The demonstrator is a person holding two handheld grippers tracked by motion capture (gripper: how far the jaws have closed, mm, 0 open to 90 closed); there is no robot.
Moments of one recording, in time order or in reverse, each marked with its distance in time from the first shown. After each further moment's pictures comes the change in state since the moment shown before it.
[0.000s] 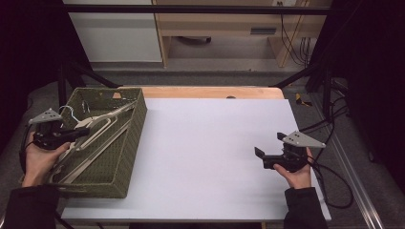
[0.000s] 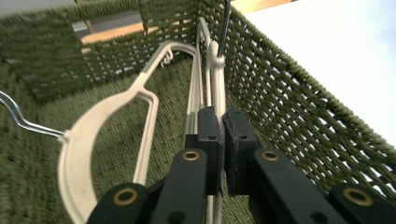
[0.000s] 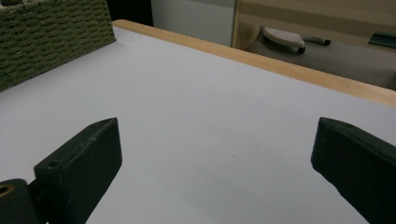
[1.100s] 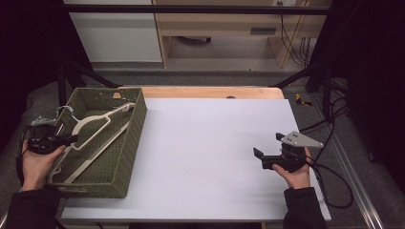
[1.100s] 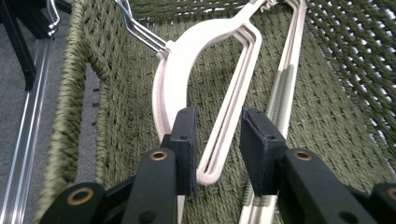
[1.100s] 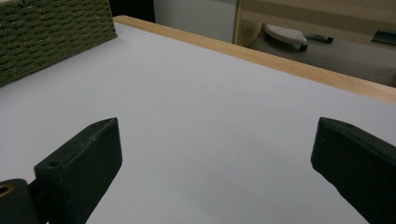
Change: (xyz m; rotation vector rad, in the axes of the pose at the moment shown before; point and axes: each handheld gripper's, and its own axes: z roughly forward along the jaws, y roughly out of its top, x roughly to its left) left arm 0.026 -0.028 0.000 0.125 0.277 -0.163; right arm 0.002 -0.001 0.003 0.015 0.005 -0.003
